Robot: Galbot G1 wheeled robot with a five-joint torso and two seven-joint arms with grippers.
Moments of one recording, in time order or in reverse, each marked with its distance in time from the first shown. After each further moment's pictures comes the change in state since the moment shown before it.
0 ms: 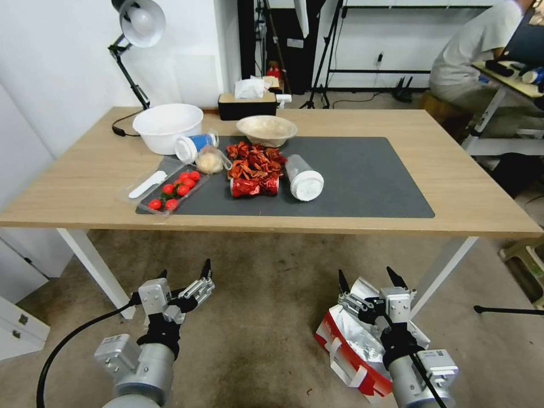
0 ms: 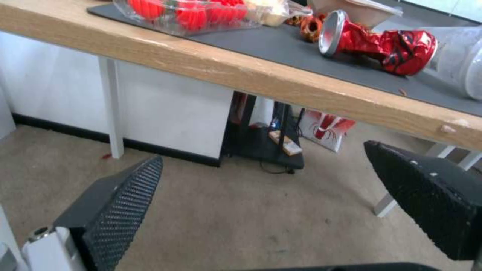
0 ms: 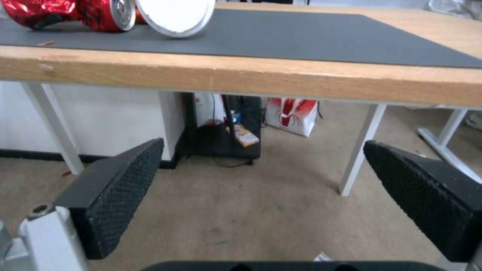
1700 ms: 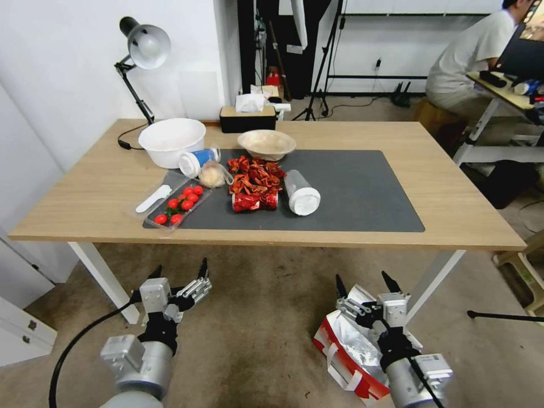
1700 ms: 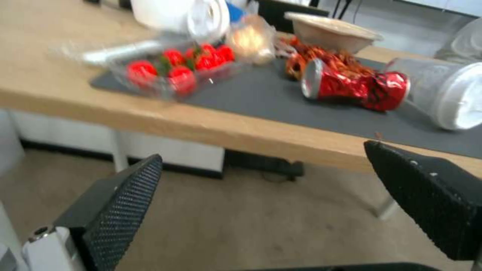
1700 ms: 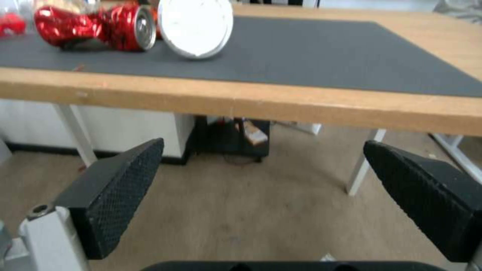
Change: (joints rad) left arm -0.032 0.022 -0.006 0.019 0.000 0.022 0.006; right arm 0.005 -0.010 -0.040 -0.053 -0.023 -0.003 0.009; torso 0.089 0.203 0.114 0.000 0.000
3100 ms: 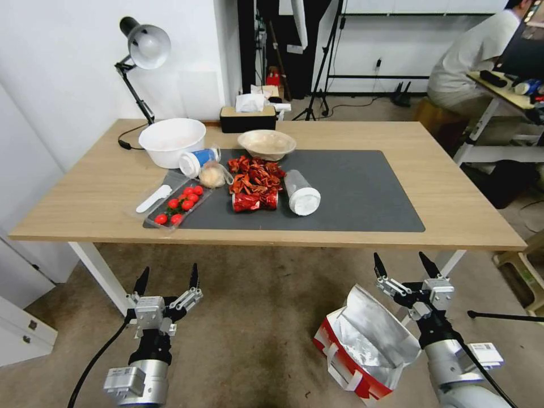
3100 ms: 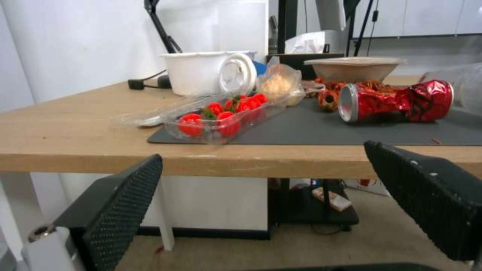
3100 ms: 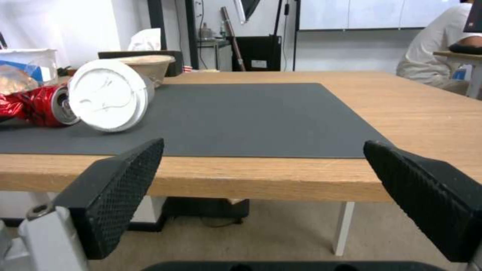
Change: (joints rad) left arm 0.036 0.036 -0.005 0.203 0.268 -0.434 0.002; right arm 0.092 -0.513 0.094 -0.167 0.498 0.355 0.260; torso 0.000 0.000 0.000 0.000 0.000
